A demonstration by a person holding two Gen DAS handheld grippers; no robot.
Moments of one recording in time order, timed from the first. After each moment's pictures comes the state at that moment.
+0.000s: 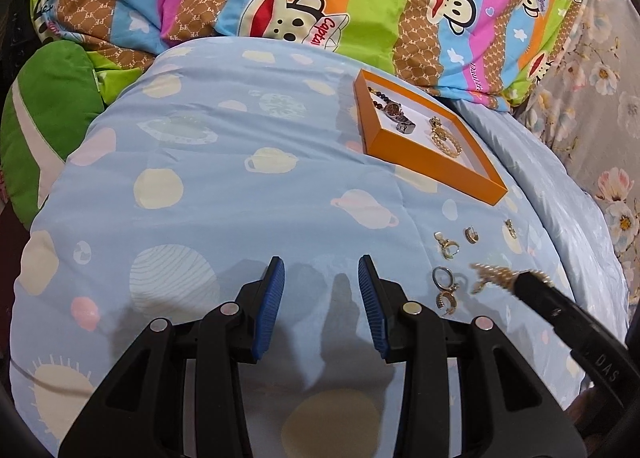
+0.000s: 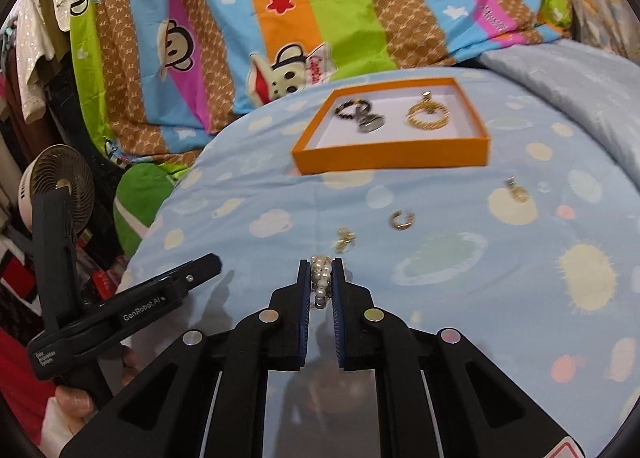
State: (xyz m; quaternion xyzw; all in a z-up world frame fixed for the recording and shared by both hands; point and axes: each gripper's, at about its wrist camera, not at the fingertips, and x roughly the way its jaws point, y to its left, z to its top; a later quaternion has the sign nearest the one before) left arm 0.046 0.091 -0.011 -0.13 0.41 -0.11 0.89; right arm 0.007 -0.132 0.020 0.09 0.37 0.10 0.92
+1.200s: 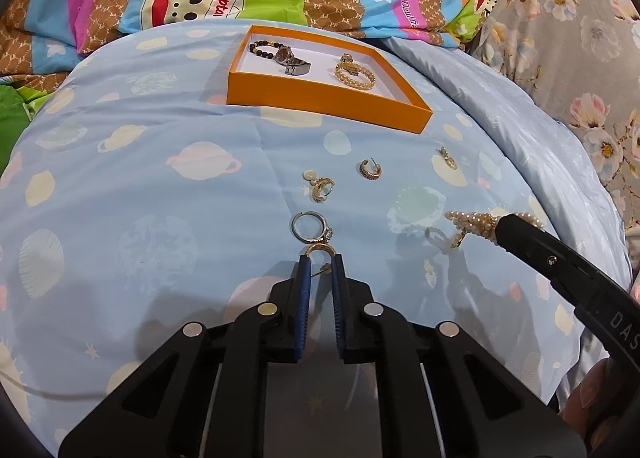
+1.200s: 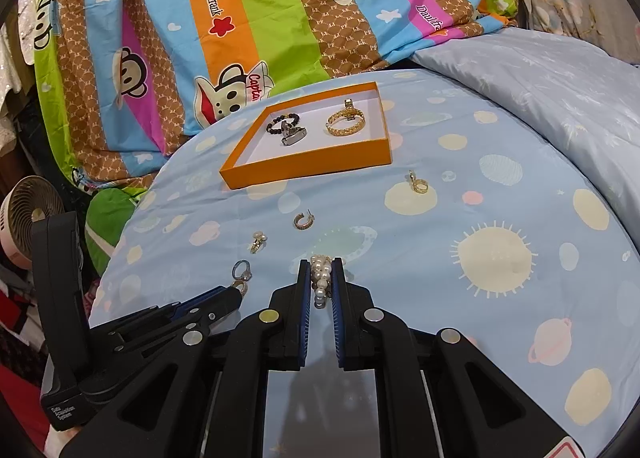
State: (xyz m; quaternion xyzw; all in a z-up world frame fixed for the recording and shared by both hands) left arm 0.032 -0.008 -0.015 -0.06 0.45 -0.19 0.87; right arm -0.010 -0.188 0.022 0.13 0.38 0.04 0.92
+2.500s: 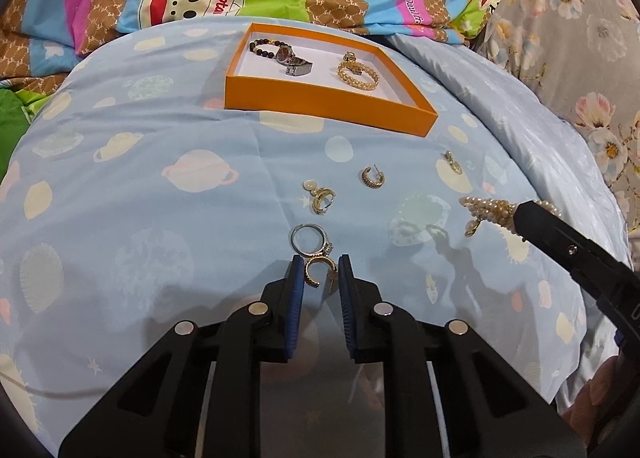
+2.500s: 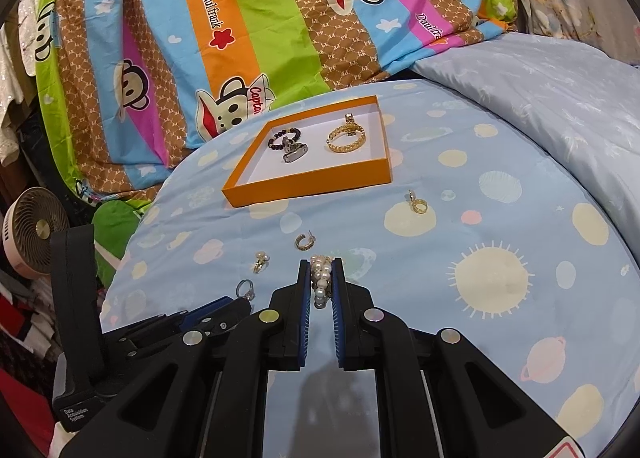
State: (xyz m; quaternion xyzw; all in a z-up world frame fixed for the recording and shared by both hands) left arm 0.043 -0.014 -0.011 -0.06 0.46 -0.18 0.87; right arm -0.003 -0.193 0.034 0.13 0.36 0.04 0.92
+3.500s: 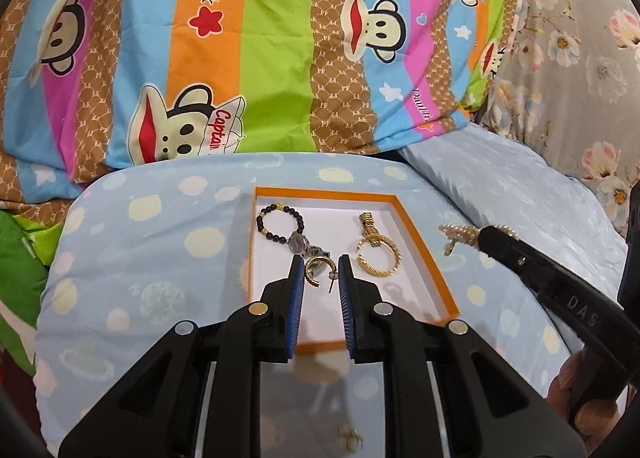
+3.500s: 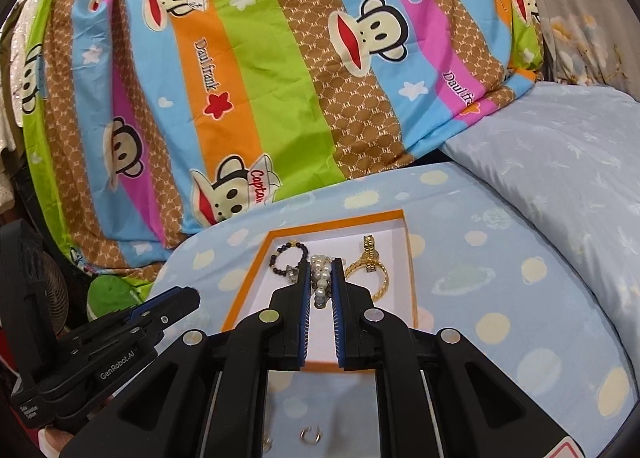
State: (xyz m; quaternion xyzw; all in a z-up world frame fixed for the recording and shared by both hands) left arm 0.179 -0.019 0.075 -0.04 0.34 -0.17 0.92; right arm 0.154 -0.214 0.078 0.15 0.30 0.05 0.94
